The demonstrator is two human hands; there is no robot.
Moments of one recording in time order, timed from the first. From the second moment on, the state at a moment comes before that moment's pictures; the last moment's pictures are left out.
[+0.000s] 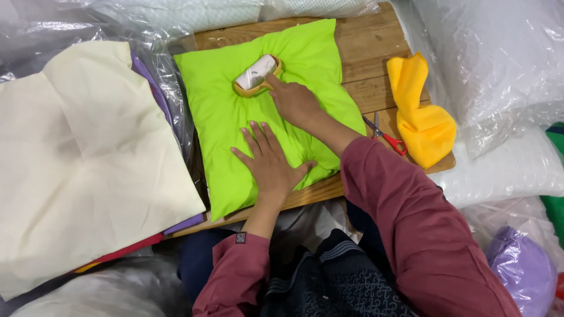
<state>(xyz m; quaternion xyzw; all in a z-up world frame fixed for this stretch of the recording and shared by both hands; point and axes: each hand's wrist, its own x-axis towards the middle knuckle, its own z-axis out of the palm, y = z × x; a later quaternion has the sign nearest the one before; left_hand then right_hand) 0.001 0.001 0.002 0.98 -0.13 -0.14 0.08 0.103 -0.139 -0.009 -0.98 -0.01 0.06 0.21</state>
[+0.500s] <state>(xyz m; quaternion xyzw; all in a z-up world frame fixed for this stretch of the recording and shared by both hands) 0.001 0.053 0.034 0.96 -0.07 -0.16 0.22 -0.080 -0.201 0.110 -0.95 0.06 0.21 0.22</state>
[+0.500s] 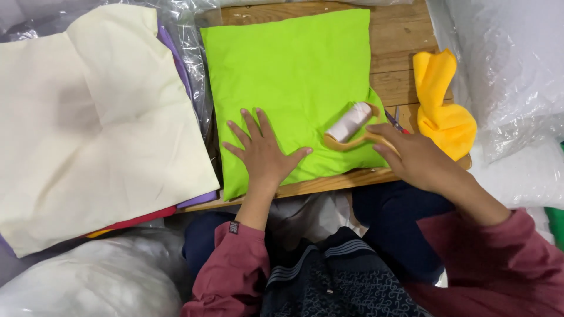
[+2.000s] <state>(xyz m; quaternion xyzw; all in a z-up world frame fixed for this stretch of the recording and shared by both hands) -0.013 0.070 0.035 0.97 -0.07 -0.20 0.13 -0.109 -0.193 0.115 -0.94 0.03 0.22 0.25</state>
